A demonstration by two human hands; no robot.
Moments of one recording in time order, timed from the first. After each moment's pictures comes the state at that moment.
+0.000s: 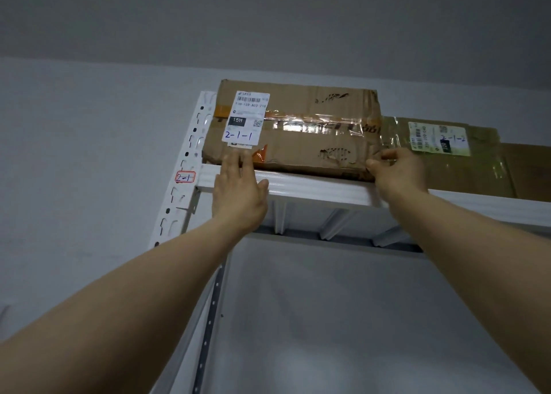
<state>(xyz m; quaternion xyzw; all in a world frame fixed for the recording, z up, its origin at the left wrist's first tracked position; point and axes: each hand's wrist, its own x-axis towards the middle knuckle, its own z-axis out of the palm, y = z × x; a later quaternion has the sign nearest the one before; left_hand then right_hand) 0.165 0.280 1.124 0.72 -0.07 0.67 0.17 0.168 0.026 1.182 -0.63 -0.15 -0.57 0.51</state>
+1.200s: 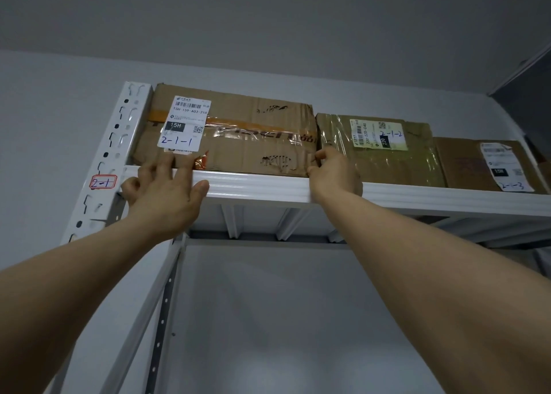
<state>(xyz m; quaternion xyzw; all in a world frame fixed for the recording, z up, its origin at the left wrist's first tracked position) 0.178 0.292 1.133 0.75 -0.03 0.65 0.09 0.187 0.028 1.185 -0.69 -0.04 -0.61 0.38</state>
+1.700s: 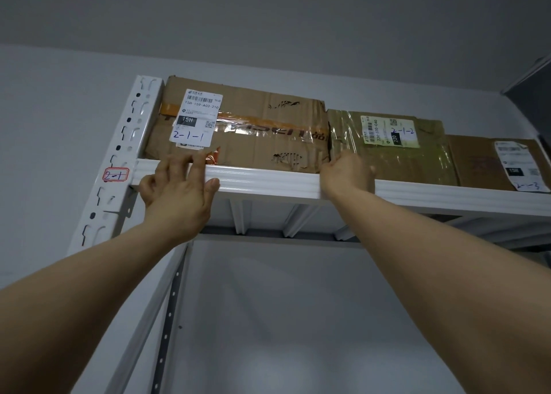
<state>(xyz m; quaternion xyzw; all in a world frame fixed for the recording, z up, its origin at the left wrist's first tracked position) 0.186 0.287 1.119 0.73 -0.04 0.67 0.10 0.186 0.028 1.185 -0.72 0.00 -0.60 0.36</state>
